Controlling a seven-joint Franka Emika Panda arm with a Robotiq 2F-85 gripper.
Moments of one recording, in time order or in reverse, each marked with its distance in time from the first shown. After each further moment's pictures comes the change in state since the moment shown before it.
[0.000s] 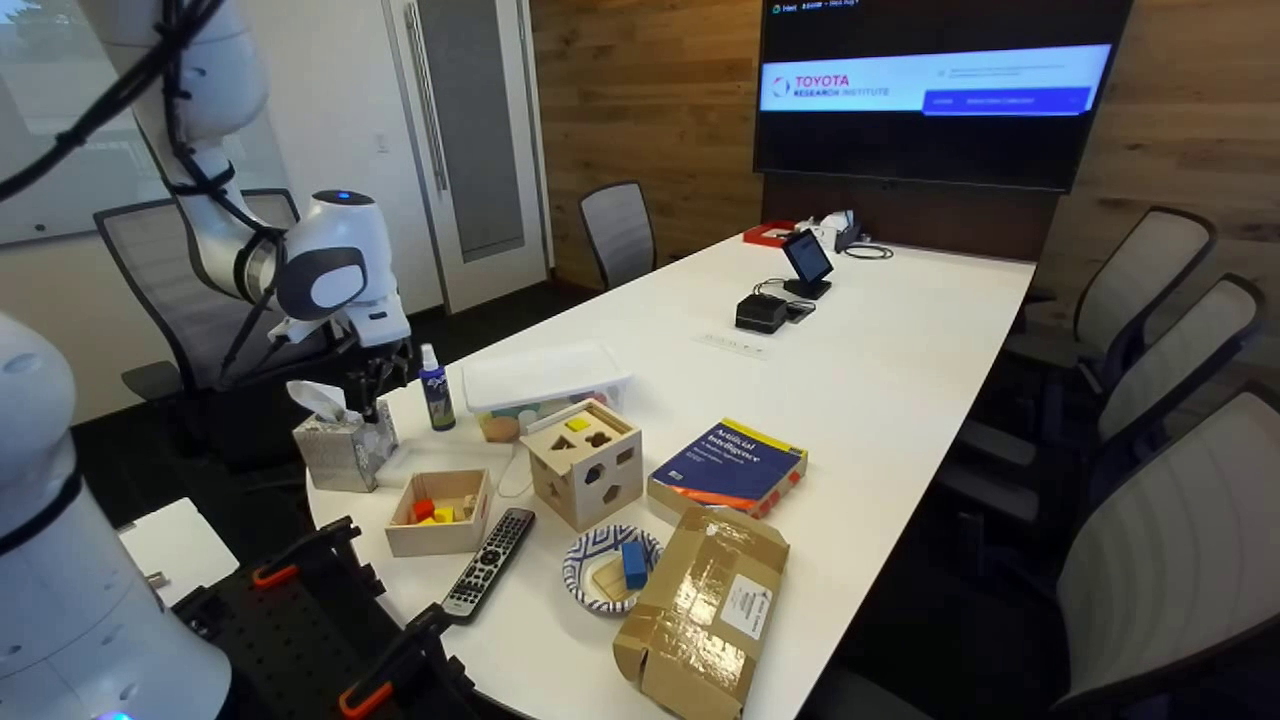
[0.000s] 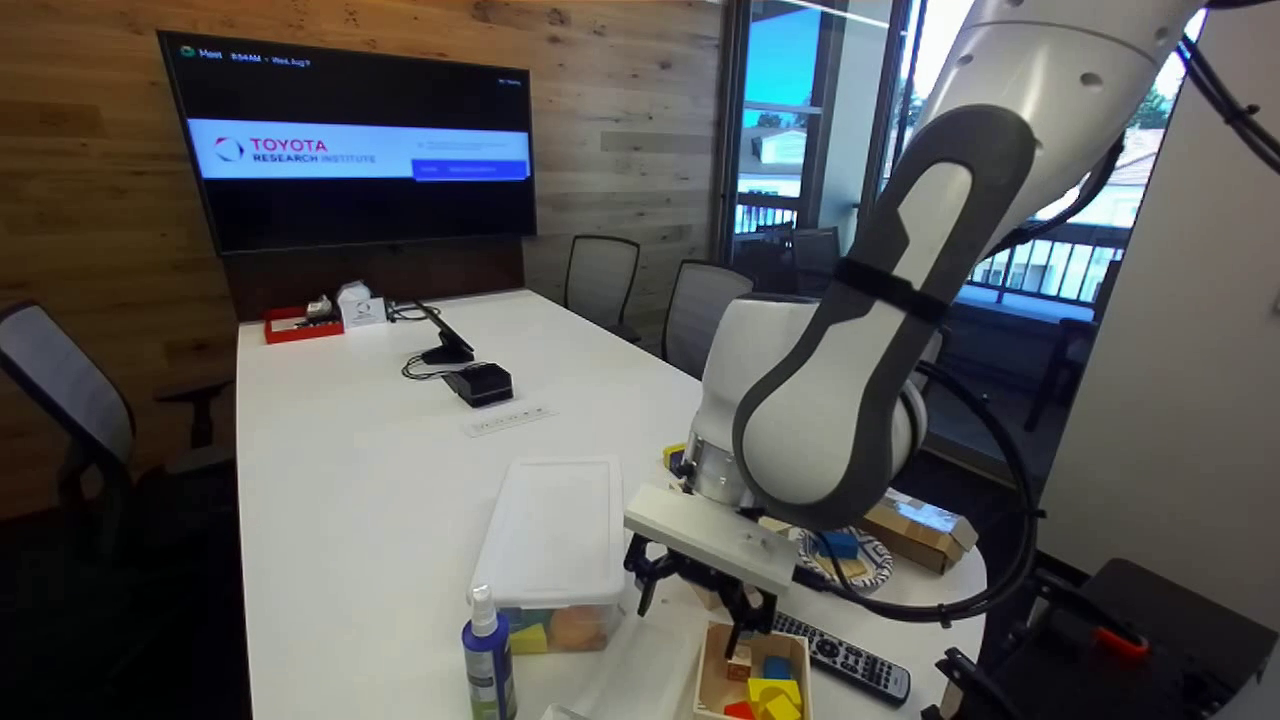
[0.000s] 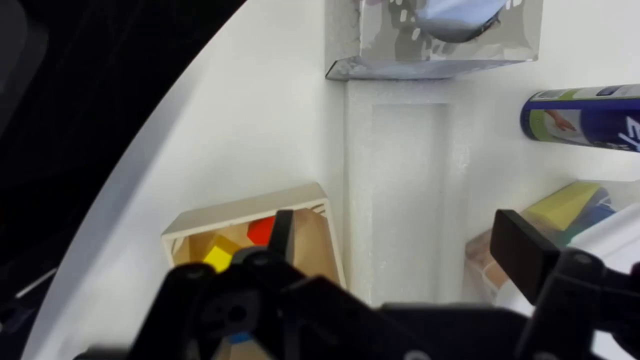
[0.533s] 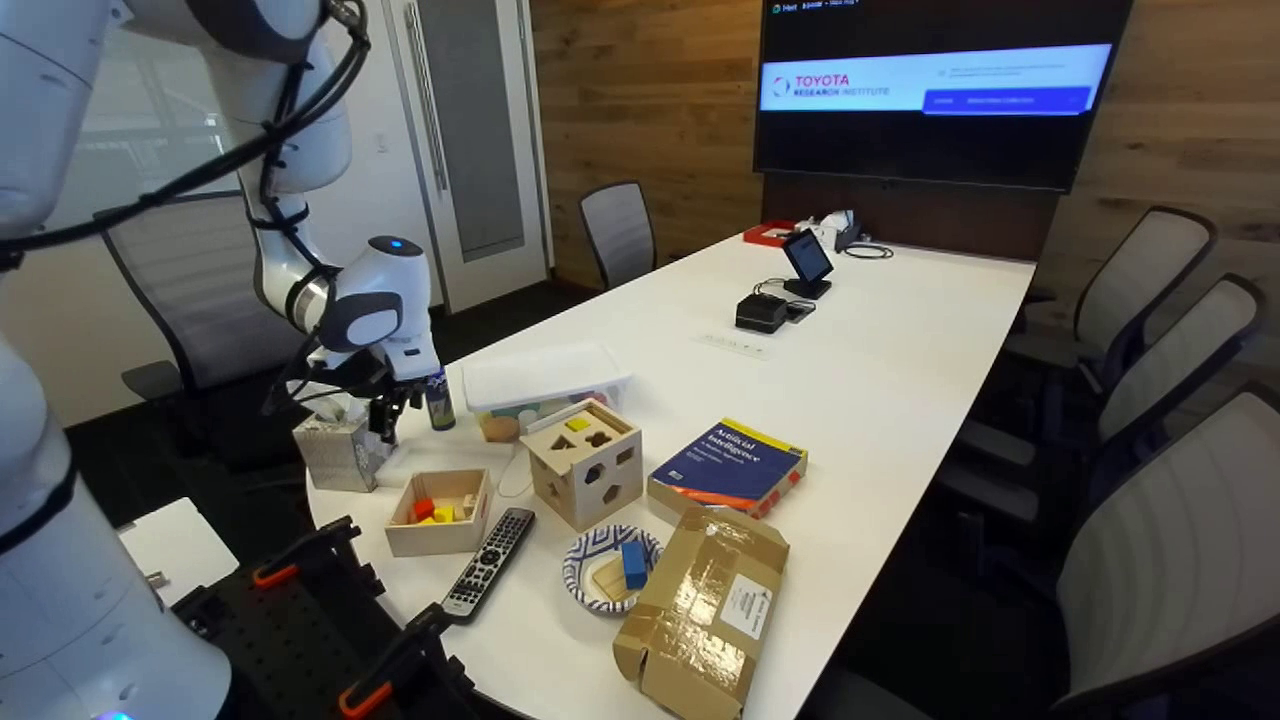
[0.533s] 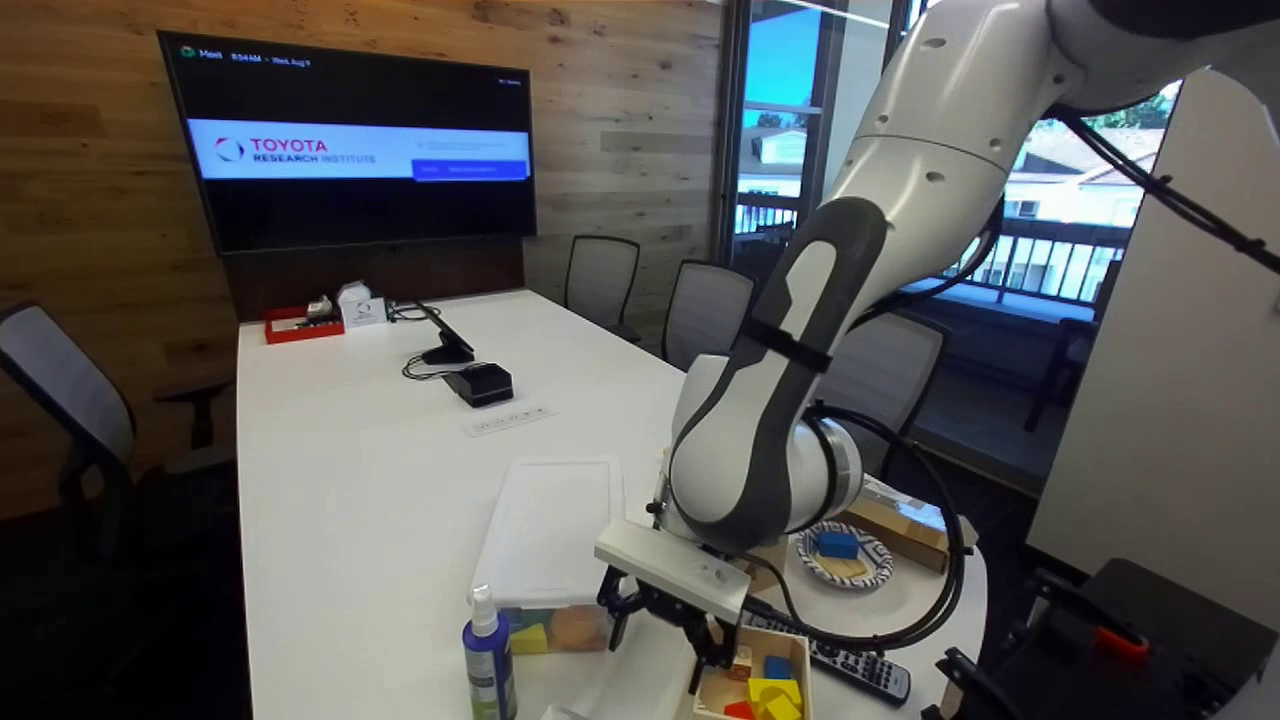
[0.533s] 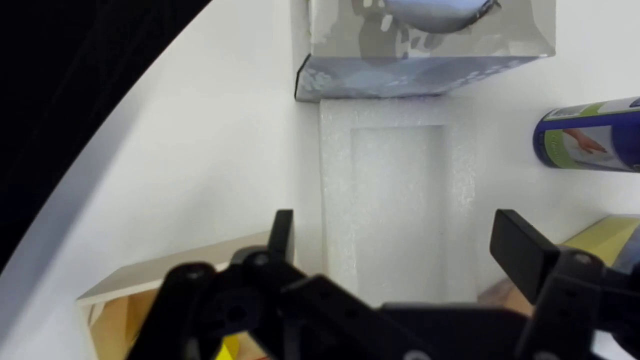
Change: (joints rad) arm -0.140 0.271 0.099 0.180 0.075 0.035 -0.147
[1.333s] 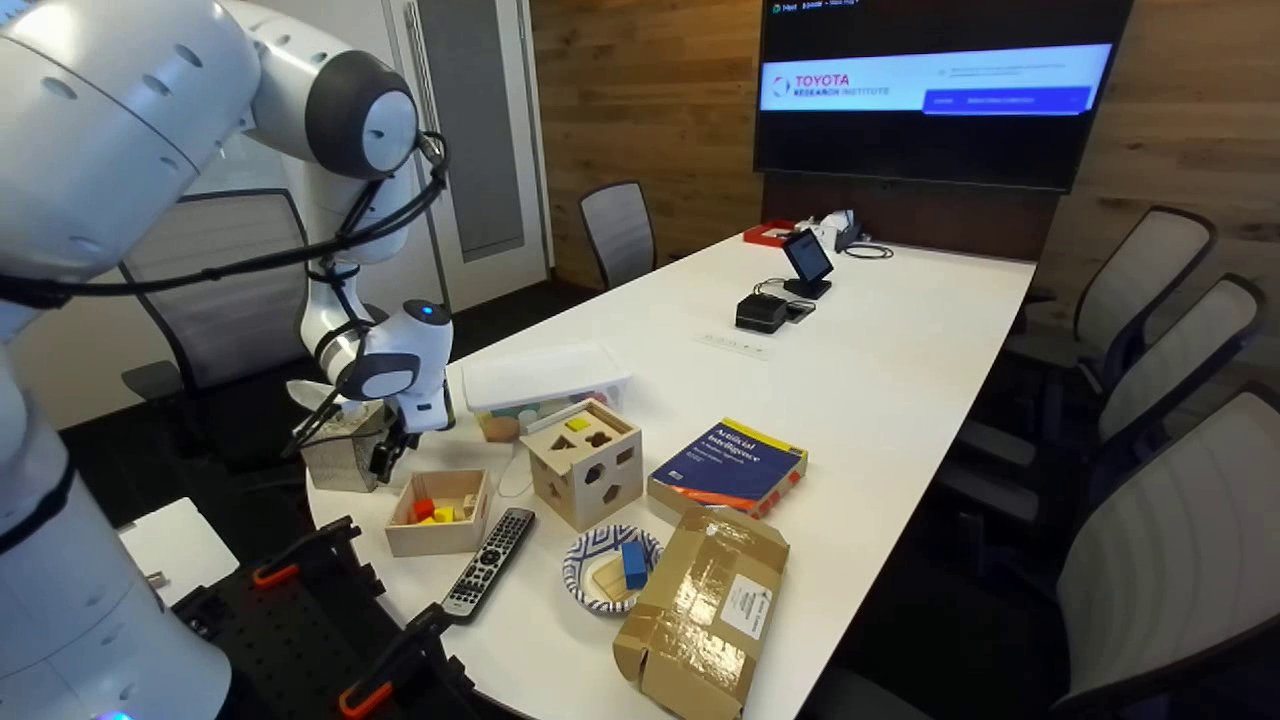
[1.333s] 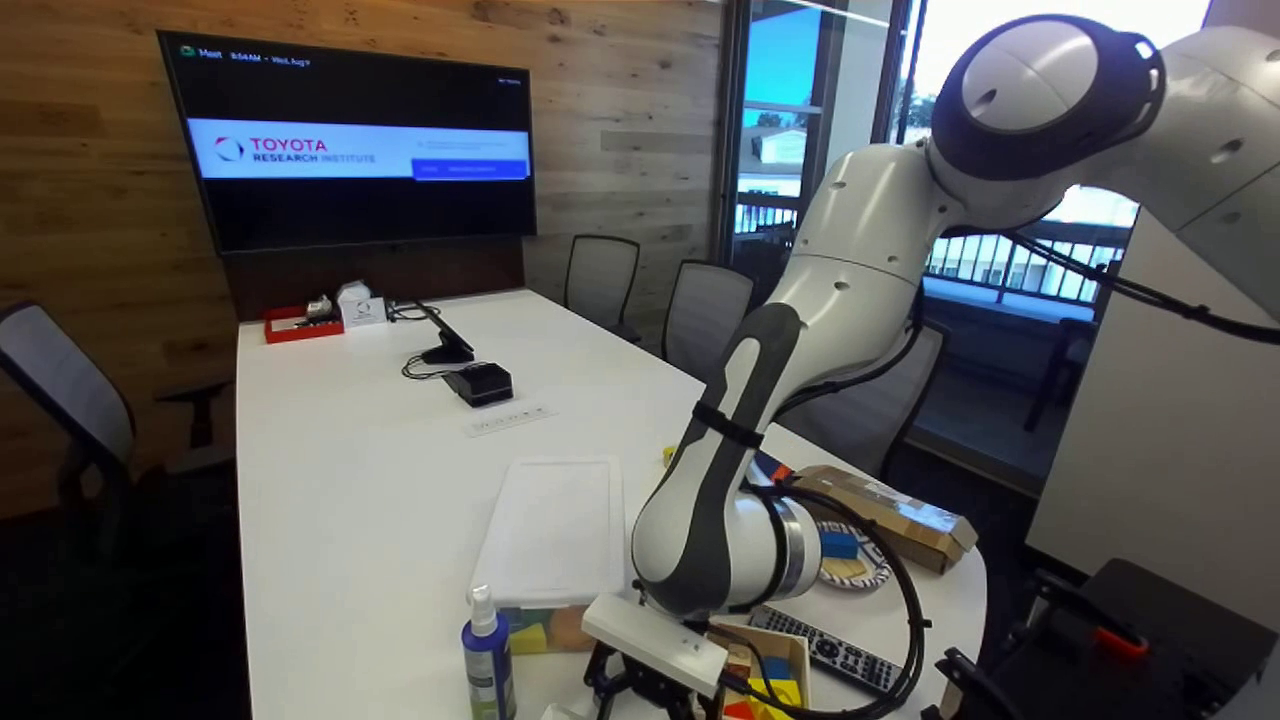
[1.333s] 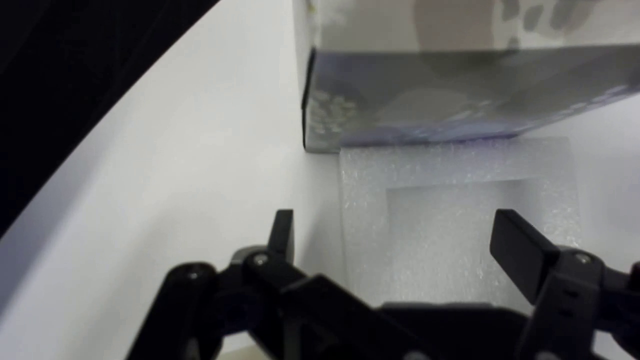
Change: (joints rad) arm -0.080 0.325 0.070 0.186 0.046 0.022 -0.130
